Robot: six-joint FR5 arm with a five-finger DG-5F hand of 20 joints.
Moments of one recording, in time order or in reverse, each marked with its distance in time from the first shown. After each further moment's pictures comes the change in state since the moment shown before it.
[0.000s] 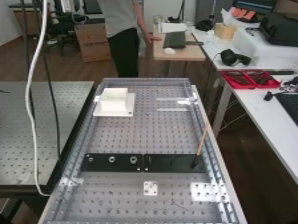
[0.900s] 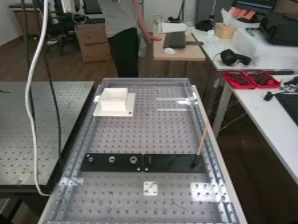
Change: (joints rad) arm 0.004 -0.001 -0.003 0.001 0.006 0.007
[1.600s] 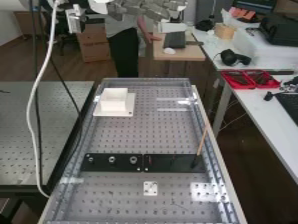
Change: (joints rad) arm 0.011 -0.012 -0.100 0.107 0.040 -0.008
